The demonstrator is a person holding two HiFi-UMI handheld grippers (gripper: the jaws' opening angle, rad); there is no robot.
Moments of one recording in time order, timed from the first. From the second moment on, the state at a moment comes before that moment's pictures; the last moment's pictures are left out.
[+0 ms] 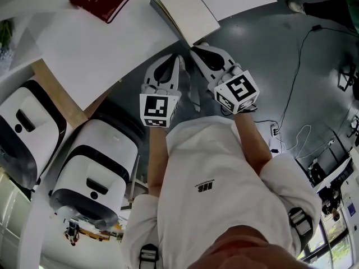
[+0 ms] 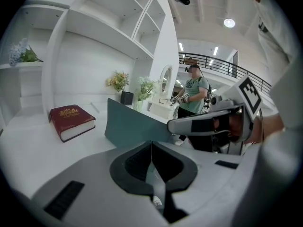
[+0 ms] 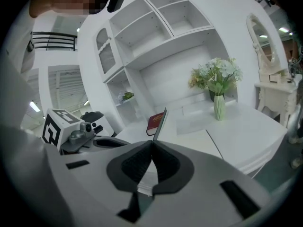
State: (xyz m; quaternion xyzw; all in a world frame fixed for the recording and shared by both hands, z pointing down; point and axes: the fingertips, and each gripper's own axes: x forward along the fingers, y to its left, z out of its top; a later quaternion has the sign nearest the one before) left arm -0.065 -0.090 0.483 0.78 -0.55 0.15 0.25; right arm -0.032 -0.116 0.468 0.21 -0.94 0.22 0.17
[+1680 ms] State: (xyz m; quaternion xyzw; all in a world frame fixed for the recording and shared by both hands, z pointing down) left arm -0.141 -0.022 0.511 0.71 -0.63 0.12 0.29; right arm -0.123 -0.039 0.509 0.09 -0.94 0.23 0.23
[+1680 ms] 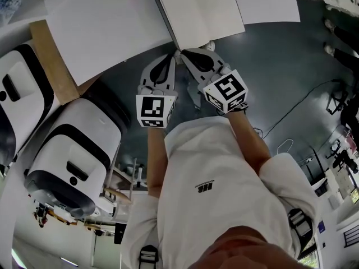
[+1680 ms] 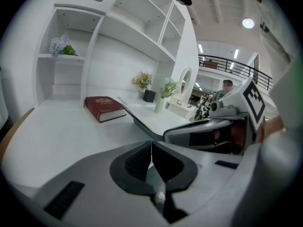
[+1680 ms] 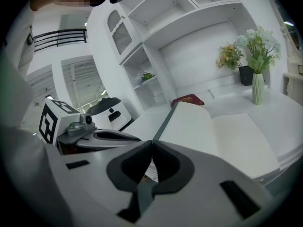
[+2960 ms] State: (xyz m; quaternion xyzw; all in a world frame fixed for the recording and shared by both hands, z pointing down) left arm -0.180 0.001 0.548 0.67 -0.66 0.12 0.32; right arm -0.164 -0.012 0.572 0.05 -0.93 0.21 0.28
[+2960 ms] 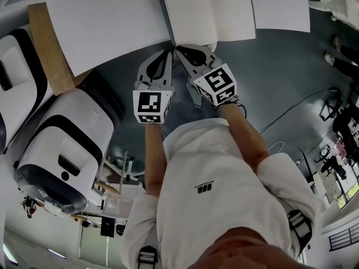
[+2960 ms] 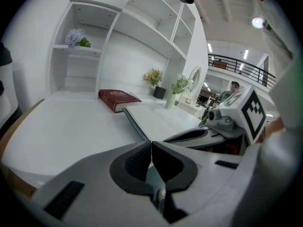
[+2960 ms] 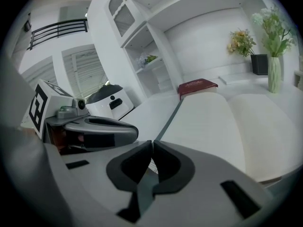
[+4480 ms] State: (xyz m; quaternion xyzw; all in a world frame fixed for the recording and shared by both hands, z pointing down) left arm -0.189 0.020 0.557 0.66 -0.67 0.12 0.32; right arm -0.173 0.000 0.597 0.05 -0.93 0.20 0.30
